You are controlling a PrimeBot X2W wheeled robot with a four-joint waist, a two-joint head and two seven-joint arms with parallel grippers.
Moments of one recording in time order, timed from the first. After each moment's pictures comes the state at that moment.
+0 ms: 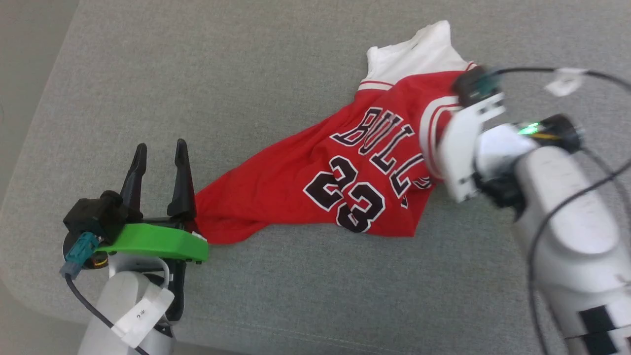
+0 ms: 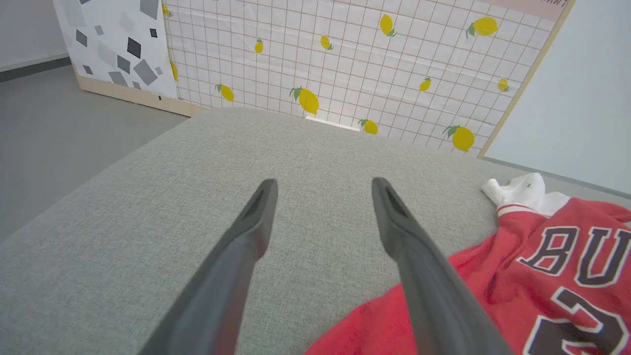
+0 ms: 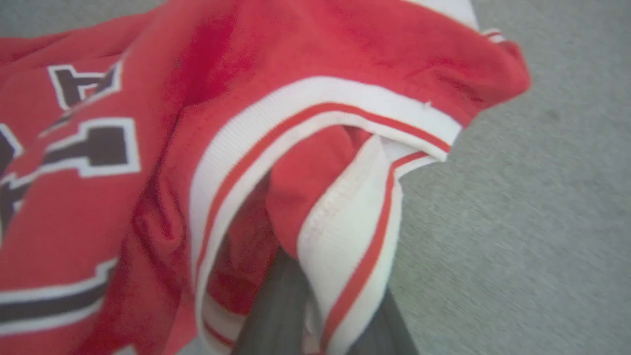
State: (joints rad) left arm -0.25 0.17 -0.09 0.11 -0.40 -0.02 -0.25; right arm -0.71 -0.14 0.25 0.45 0.17 0.13 0.77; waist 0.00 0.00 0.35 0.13
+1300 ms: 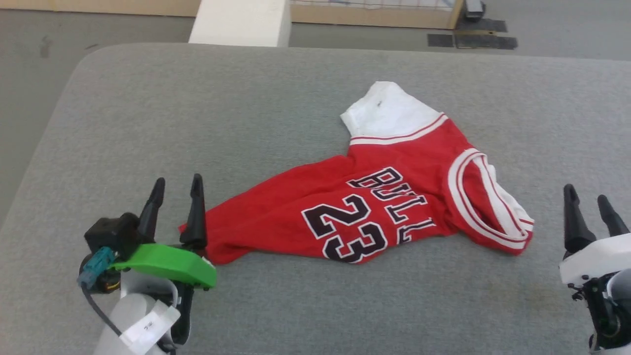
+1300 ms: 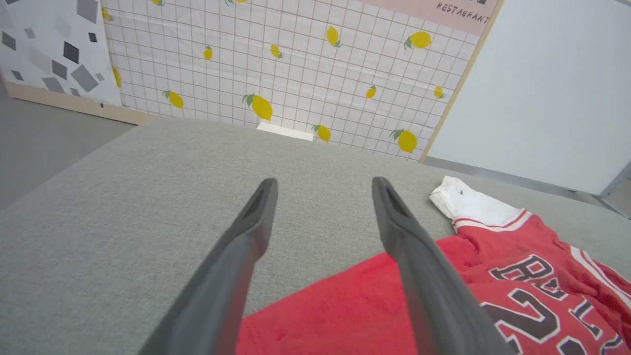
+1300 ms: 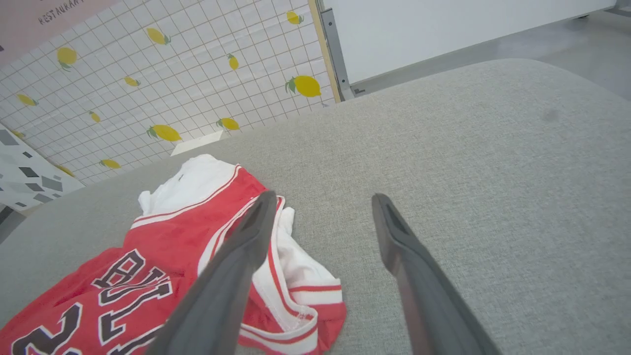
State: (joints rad) left arm -0.19 0.17 -0.11 0.15 -0.42 -0.03 -0.20; right arm -0.15 -0.05 -0.34 0.11 0.32 0.13 0.17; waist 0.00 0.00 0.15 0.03
